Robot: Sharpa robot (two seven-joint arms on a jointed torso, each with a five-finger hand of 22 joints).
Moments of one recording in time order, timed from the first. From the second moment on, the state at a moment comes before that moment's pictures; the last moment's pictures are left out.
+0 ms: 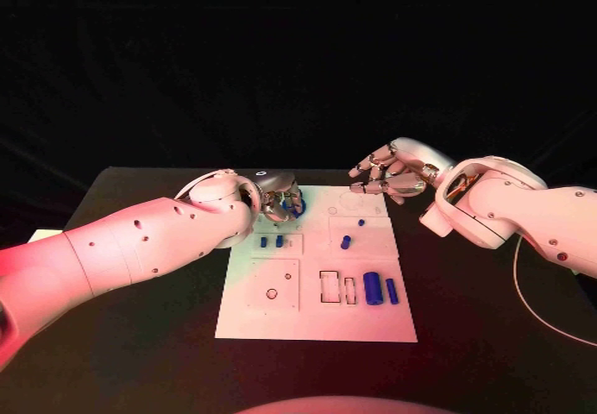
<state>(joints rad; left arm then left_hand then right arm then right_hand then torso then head) 1.21 -0.56 0.02 1.27 -1.50 -0.11 -0.14 1.45 -0.12 0.54 -0.03 0.08 1.11 0.13 0.15 0.13 1.21 0.06 0.22 0.08 1.47 -0.02 1.38 1.17 0.09 1.46 0.08 1.19 1.25 1.29 -0.92 -0.01 1.60 -1.02 -0.28 0.02 1.28 -0.04 0.03 0.10 0.40 0.97 0.14 0.14 0.07 1.08 0.06 0.79 0.72 1.46 -0.02 1.34 1.24 0.15 1.22 0.08 1.10 0.66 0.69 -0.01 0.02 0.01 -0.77</state>
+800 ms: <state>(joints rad) 1.22 -0.64 0.01 1.28 -1.41 -0.05 -0.17 1.43 -0.13 0.55 -0.03 0.08 1.11 0.13 0.14 0.13 1.21 0.06 0.21 0.08 1.47 -0.02 1.38 1.17 0.09 1.46 0.08 1.19 1.25 1.29 -0.92 -0.01 1.60 -1.02 -0.28 0.02 1.28 -0.04 0.03 0.10 0.40 0.97 0.14 0.14 0.07 1.08 0.06 0.79 0.72 1.46 -0.02 1.34 1.24 0.15 1.22 0.08 1.10 0.66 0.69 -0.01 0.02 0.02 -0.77</state>
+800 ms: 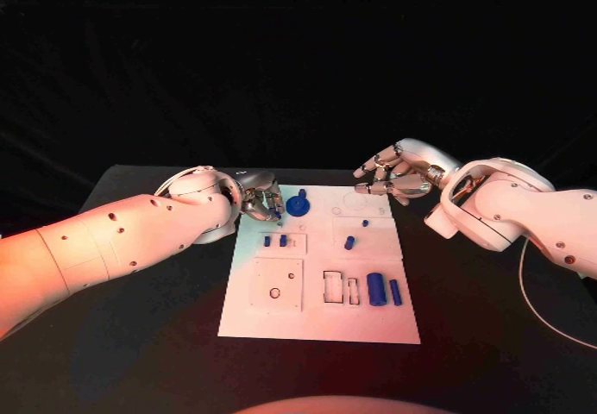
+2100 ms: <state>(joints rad) 1.21 -0.60 0.00 1.24 -1.41 0.00 -0.18 1.43 -0.13 0.55 -0.03 0.08 1.11 0.13 0.14 0.13 1.21 0.06 0.21 0.08 1.47 -0.02 1.38 1.16 0.09 1.46 0.08 1.19 1.25 1.29 -0.92 -0.01 1.60 -1.02 -0.28 0.02 1.28 -0.04 0.02 0.10 0.40 0.97 0.14 0.14 0.07 1.08 0.06 0.80 0.71 1.46 -0.02 1.34 1.24 0.15 1.22 0.08 1.10 0.66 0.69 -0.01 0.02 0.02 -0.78</state>
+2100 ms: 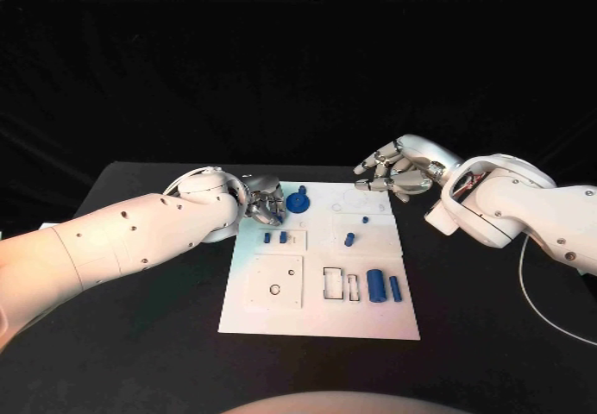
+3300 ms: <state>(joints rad) 1.21 -0.66 0.01 1.23 -1.37 0.00 -0.18 1.36 -0.20 0.47 -0.03 0.08 0.94 0.17 0.06 0.07 1.06 0.11 0.13 0.07 1.44 0.01 1.31 1.03 0.11 1.39 0.11 1.02 1.13 1.29 -0.91 -0.02 1.54 -1.08 -0.25 -0.04 1.41 -0.01 0.10 0.09 0.25 0.94 0.16 0.14 0.07 0.99 0.07 0.57 0.50 1.45 -0.01 1.21 1.08 0.16 1.18 0.09 1.03 0.57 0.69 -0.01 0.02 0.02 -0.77</state>
